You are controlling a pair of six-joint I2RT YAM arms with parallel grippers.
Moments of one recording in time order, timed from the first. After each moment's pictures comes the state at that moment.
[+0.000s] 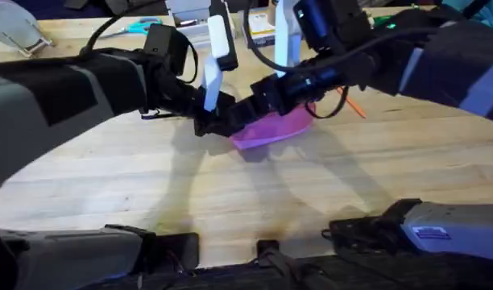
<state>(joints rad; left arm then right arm) -0.27 1.55 0.90 -0.58 0.79 1.03 0.51 1.44 1.05 -0.59 -0.55 0.10</state>
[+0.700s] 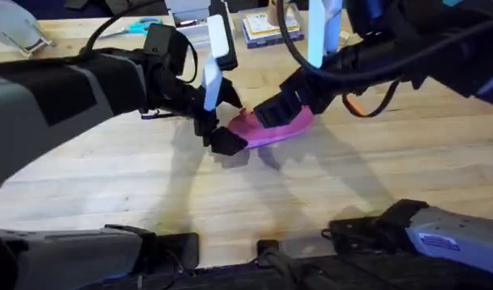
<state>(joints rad) -0.27 1.56 0.90 -0.58 0.79 1.03 0.48 1.26 1.10 -0.80 -0.35 -0.09</state>
